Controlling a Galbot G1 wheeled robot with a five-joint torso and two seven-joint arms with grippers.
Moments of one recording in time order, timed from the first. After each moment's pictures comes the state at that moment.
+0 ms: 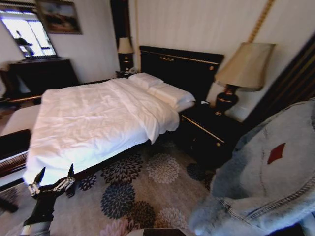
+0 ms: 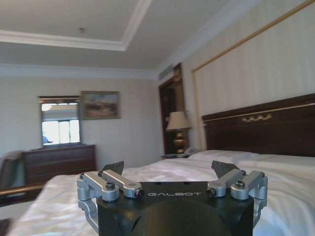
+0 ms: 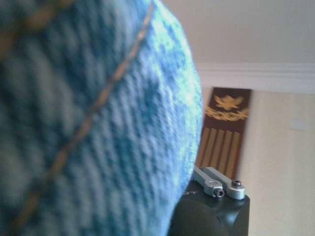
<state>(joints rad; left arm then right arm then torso) 2.13 -1.32 -1.01 -2.31 -0.47 -0.40 -0.04 -1.69 1.10 1.28 2.50 0.24 -0.07 0.34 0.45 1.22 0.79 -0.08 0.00</state>
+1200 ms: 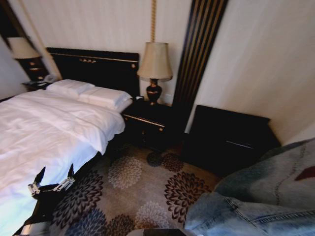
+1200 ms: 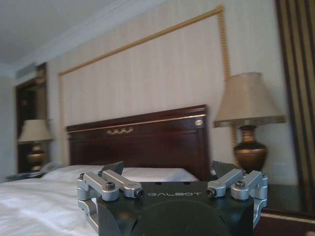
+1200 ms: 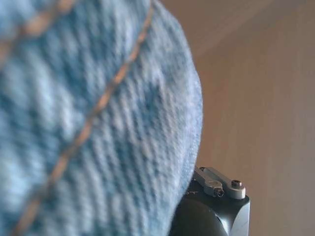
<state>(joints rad) 2.13 -1.32 -1.01 -2.31 -0.47 -0.40 -0.04 -1.71 1.40 1.47 2.50 0.17 -0.08 0.26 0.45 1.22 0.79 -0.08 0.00</state>
